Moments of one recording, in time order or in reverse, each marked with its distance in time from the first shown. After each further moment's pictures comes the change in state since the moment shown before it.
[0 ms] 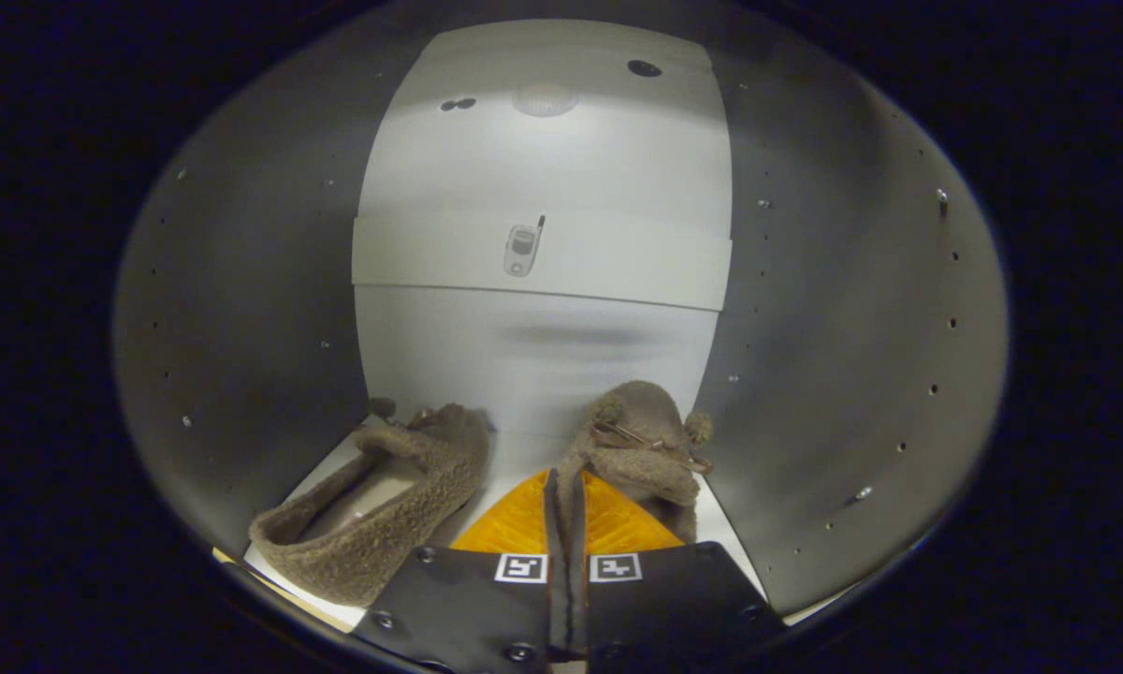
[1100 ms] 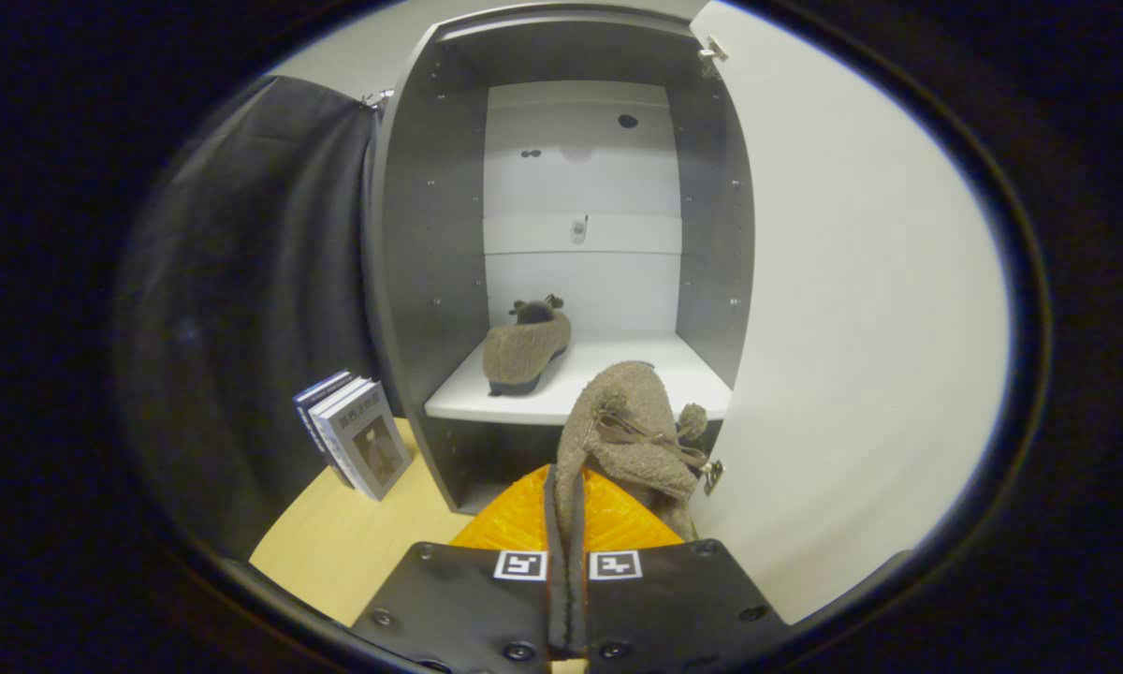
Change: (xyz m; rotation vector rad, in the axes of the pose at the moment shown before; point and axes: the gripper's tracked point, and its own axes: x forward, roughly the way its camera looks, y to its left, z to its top) arm -0.246 0.029 -0.083 0.060 0.014 0.060
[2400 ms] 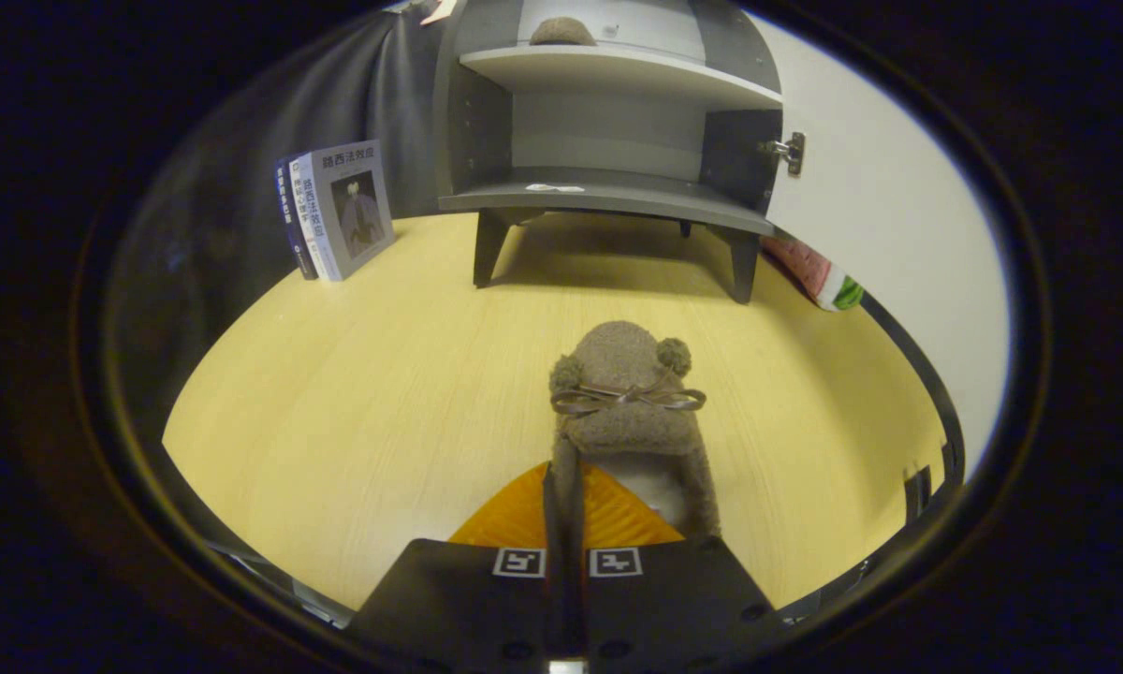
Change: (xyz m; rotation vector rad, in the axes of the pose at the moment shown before) arm -0.016 0.041 -0.386 -0.062 0.407 -0.039
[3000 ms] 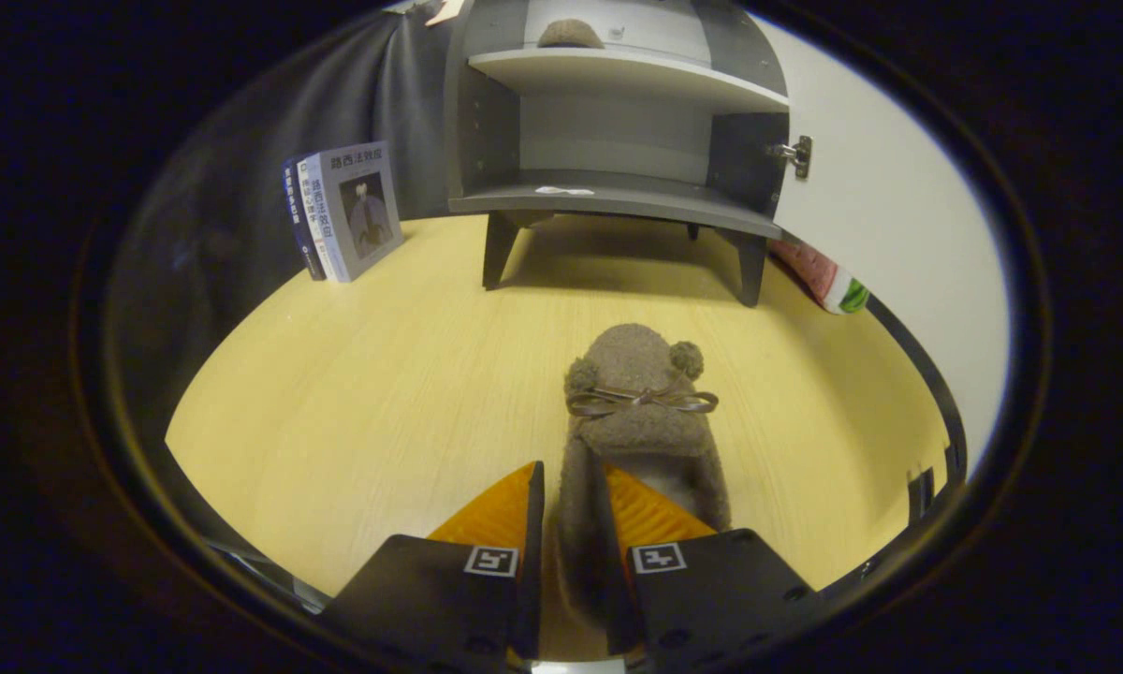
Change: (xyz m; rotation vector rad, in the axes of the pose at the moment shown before) arm -0.001 0.003 0.001 -0.012 -0.003 0.002
